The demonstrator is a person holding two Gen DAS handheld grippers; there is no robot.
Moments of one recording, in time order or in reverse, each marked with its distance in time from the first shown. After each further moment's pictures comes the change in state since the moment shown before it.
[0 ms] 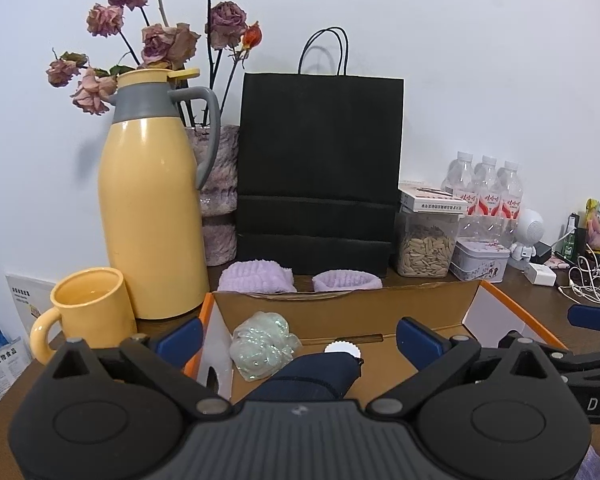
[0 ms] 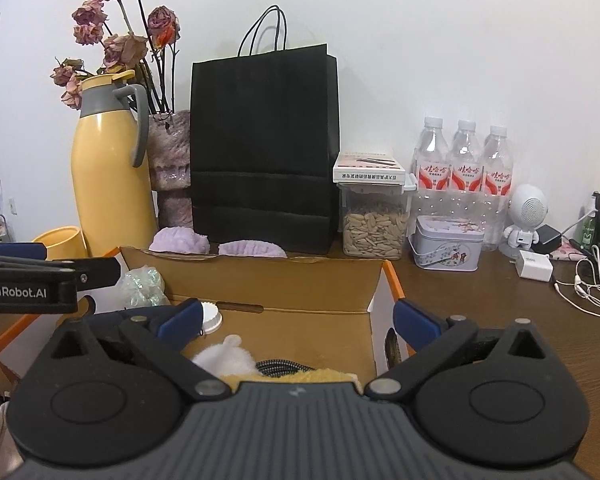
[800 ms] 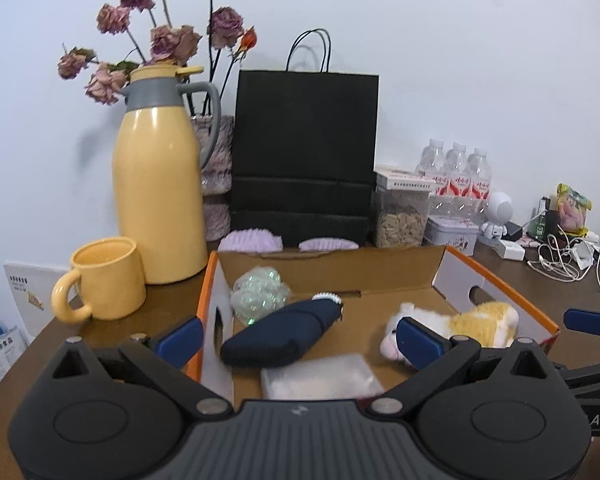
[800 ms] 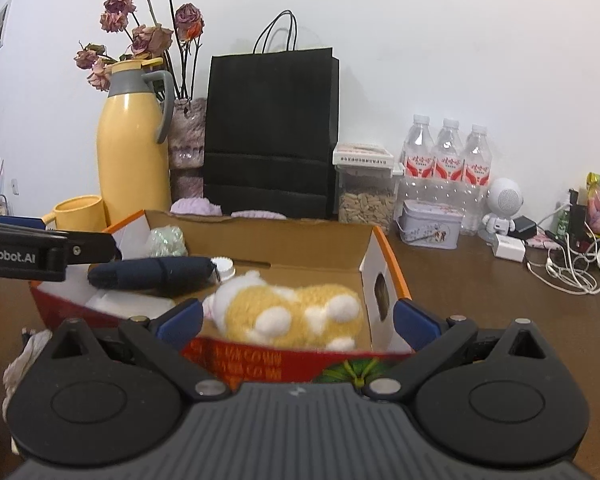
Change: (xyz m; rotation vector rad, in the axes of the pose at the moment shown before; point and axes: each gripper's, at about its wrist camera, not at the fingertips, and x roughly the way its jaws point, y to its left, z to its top) left arm -0.063 0.008 -0.034 0.009 0.035 -0.051; right arm -0.065 0.015 -0.042 -0.036 0.019 -0.031
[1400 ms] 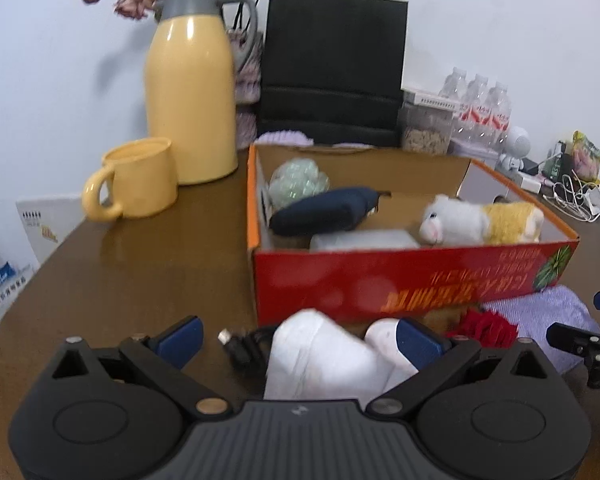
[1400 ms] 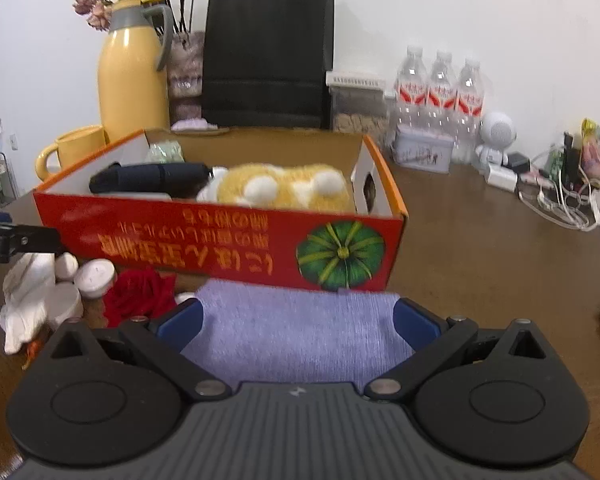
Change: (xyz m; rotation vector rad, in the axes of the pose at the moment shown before) left arm -0.012 0.035 -0.052 -0.024 0.218 0.023; right arm -0.012 -0.010 -0.047 0.005 0.189 -0.001
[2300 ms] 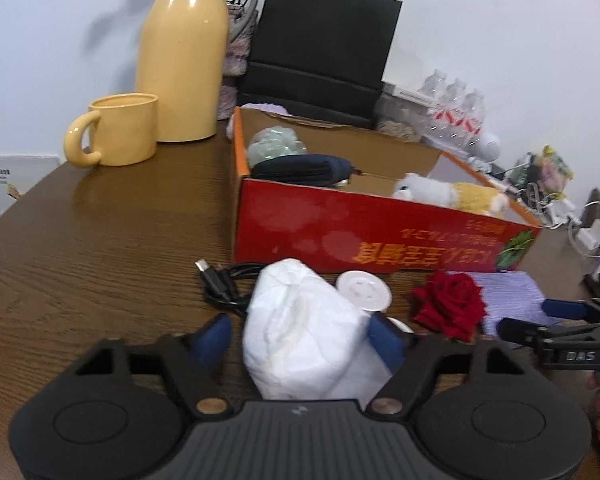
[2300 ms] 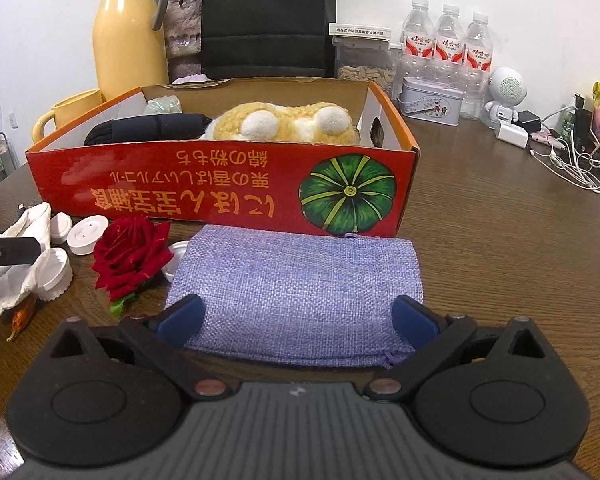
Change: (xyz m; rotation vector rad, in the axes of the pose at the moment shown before) left arm -0.008 0.012 -0.033 -0.092 0.015 -0.157; right arm 0.012 0.000 -0.013 0.008 0.100 0.025
